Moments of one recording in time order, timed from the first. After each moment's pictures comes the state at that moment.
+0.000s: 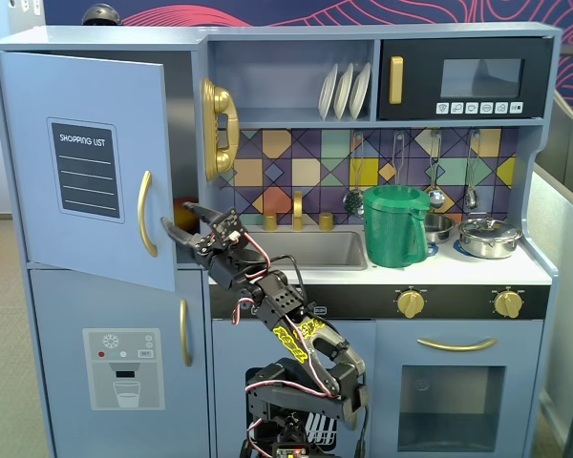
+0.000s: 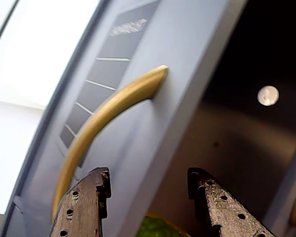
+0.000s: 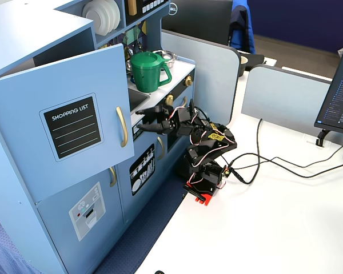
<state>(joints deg) -50.8 168.7 135.1 5.1 -119.3</state>
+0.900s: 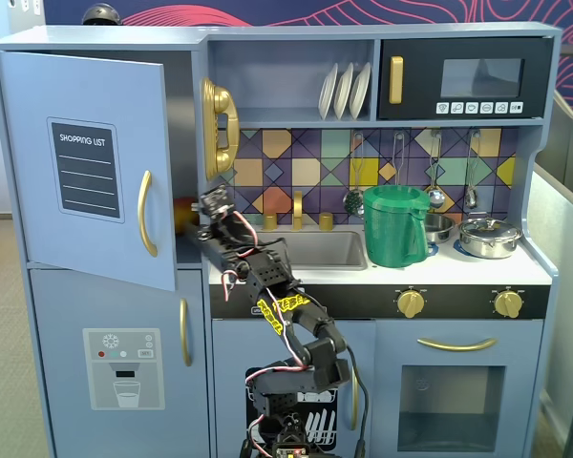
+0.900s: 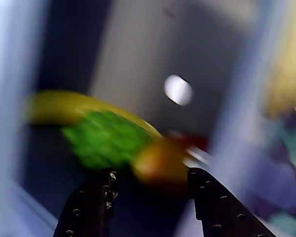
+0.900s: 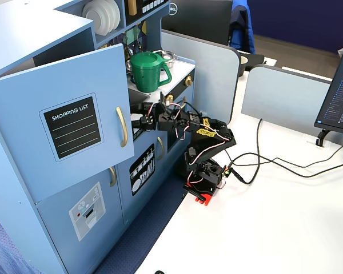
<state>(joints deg) -38.9 149.9 125.6 11.7 -113.9</state>
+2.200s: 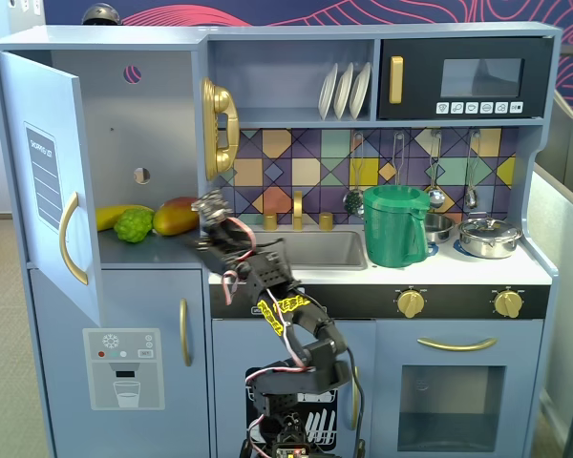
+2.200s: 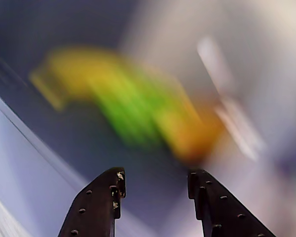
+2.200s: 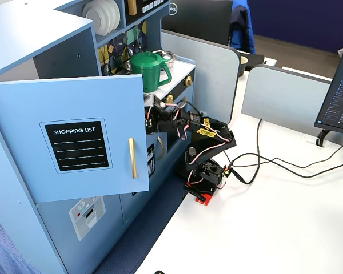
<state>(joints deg) -30.6 151.2 124.6 31.2 -109.1</state>
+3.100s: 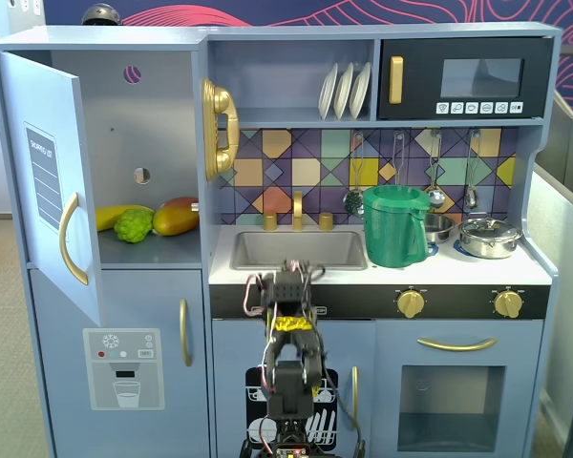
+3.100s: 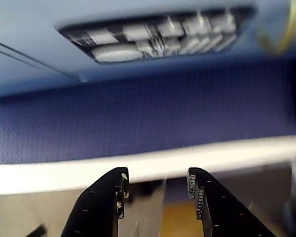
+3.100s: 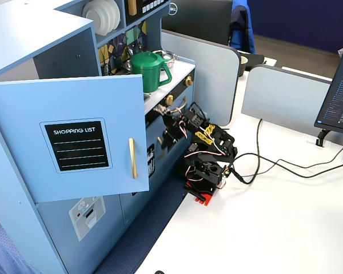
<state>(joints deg) -1.7 162.2 143.1 82.5 -84.3</state>
